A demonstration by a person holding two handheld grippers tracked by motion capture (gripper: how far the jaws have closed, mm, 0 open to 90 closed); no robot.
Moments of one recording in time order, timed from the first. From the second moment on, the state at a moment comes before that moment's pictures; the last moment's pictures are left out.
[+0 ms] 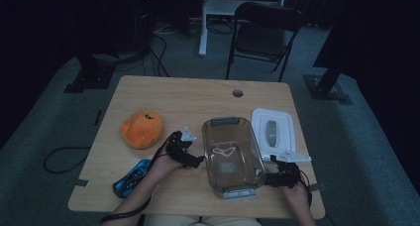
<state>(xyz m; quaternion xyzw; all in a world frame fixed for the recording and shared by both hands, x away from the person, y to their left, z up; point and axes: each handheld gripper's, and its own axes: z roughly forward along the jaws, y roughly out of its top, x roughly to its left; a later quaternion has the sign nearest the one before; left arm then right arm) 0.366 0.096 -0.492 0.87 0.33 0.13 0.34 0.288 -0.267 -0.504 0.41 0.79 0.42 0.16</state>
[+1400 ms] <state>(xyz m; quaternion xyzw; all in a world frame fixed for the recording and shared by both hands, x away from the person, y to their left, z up) 0.382 0.130 -0.465 0.87 0.35 0.17 0.32 0.278 -0.225 -0.522 0.35 0.84 0.41 0.11</state>
